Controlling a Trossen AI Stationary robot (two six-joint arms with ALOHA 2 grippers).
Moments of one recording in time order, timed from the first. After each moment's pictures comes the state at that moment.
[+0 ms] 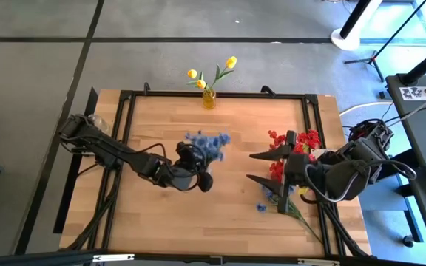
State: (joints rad) left arm -0.37 1.56 1.11 -0.12 -0.91 -0.65; right arm 0.69 1.59 2.10 -0.77 0.83 0.16
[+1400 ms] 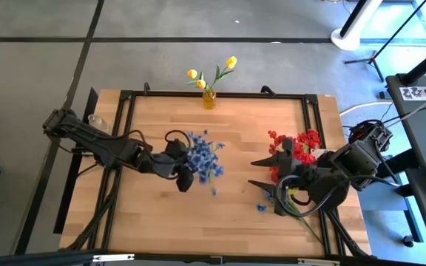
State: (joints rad) left arm -0.35 1.32 1.11 -0.43 -0.51 -0.83; right arm 0.69 1.59 2.06 -1.03 0.77 0.41
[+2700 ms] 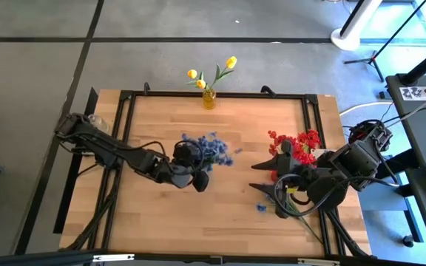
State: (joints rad) left arm -0.35 1.51 1.11 -0.30 -0.73 -0.90; right arm 0.69 1.59 2.06 -1.06 0.71 0.50
